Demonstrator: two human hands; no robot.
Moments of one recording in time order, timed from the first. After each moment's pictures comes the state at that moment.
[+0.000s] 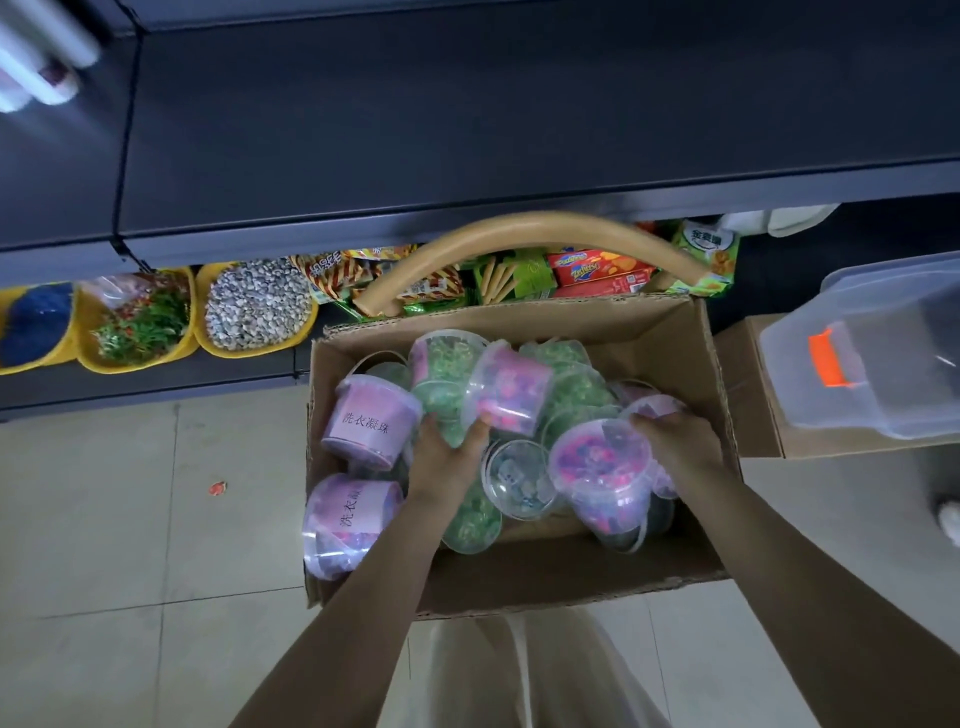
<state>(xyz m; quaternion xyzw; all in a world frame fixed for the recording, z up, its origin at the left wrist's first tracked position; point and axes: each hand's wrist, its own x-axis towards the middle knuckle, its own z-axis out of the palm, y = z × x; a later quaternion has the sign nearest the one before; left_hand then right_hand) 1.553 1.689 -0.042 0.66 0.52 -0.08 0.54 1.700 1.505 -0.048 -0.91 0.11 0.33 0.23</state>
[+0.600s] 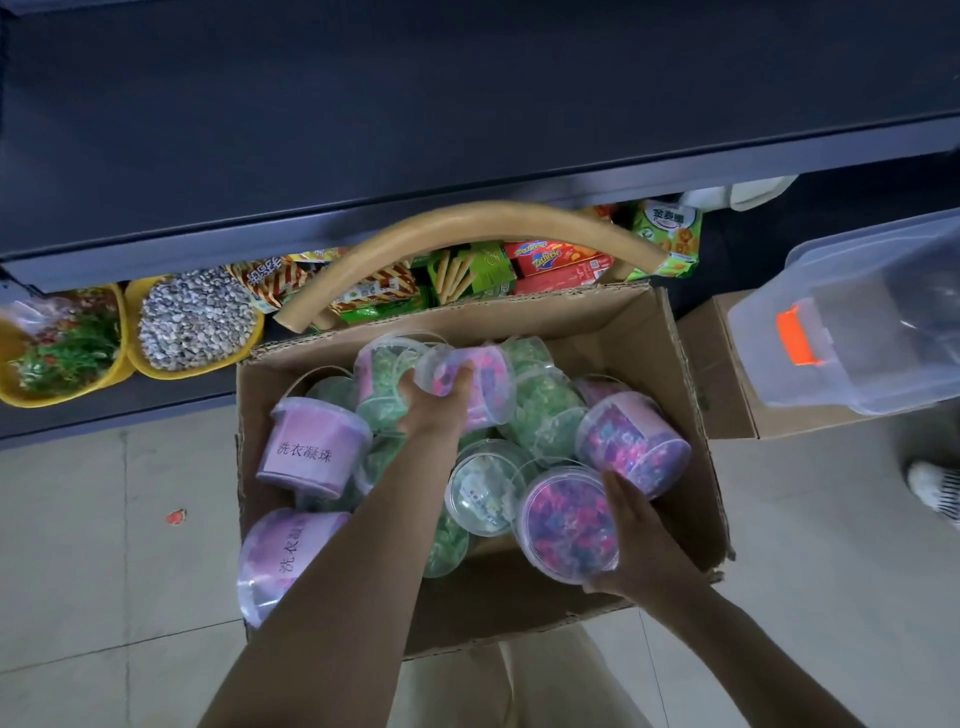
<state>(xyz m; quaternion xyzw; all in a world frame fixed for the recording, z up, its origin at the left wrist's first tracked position) 1.647 1.687 -0.086 0.53 0.63 -0.11 0.55 1.624 1.429 -0.103 -0.89 -0.28 0.34 0.14</state>
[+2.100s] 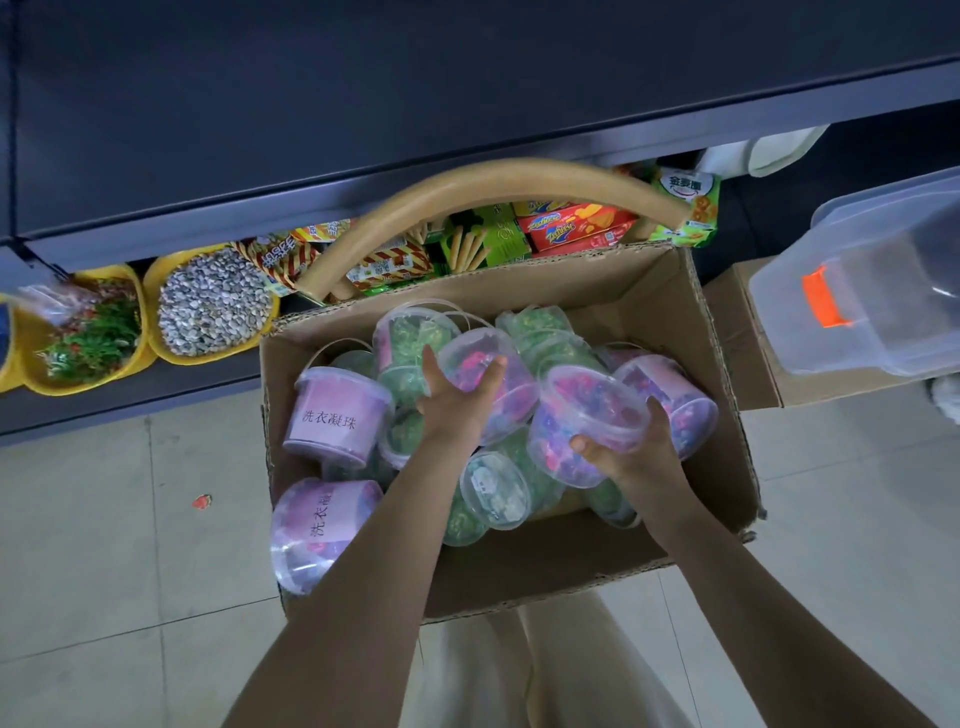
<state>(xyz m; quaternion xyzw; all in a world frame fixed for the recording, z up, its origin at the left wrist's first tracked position) 1.609 1.677 -0.071 0.64 0.55 -0.14 0.52 1.639 1.494 -0.084 -0.83 0.12 0.30 0.45</state>
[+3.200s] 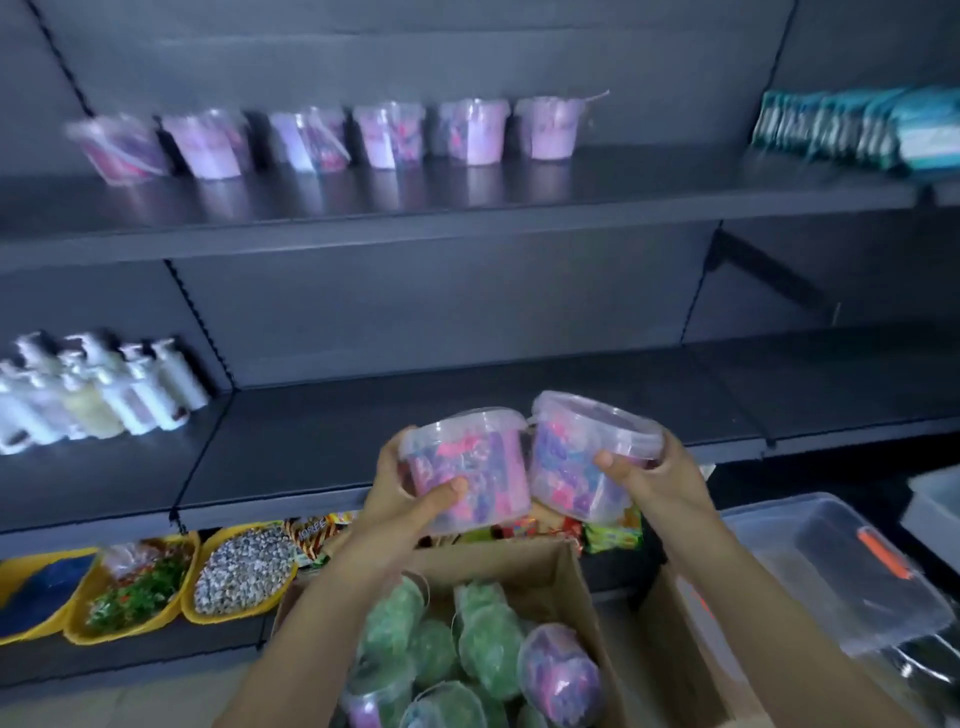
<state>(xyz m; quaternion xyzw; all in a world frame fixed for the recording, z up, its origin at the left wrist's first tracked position) 1.609 1.630 0.223 0.59 0.20 0.20 0.76 1.742 1.430 0.233 -0.72 -0.14 0.12 0.67</state>
